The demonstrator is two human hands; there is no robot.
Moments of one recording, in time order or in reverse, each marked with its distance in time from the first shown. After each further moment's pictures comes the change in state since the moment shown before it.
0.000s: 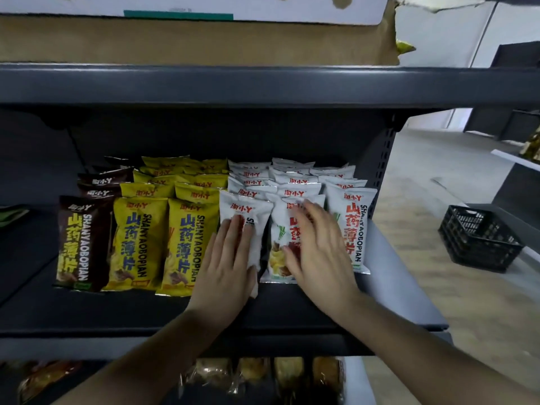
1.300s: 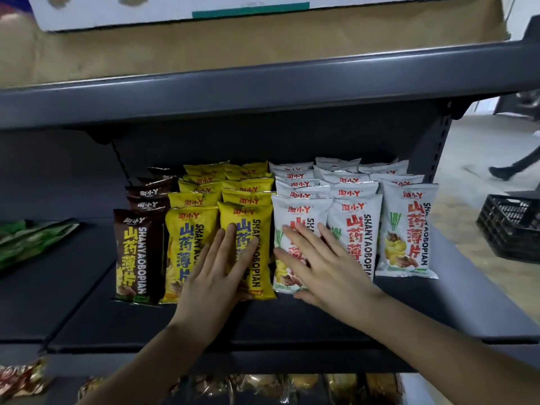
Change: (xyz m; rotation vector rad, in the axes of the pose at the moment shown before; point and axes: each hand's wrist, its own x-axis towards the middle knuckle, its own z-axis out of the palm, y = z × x) left_hand -0.024 -0.102 -0.036 0.163 -0.172 0.065; right_hand 0.014 -0.048 0.034 -0.291 -0.406 -0.431
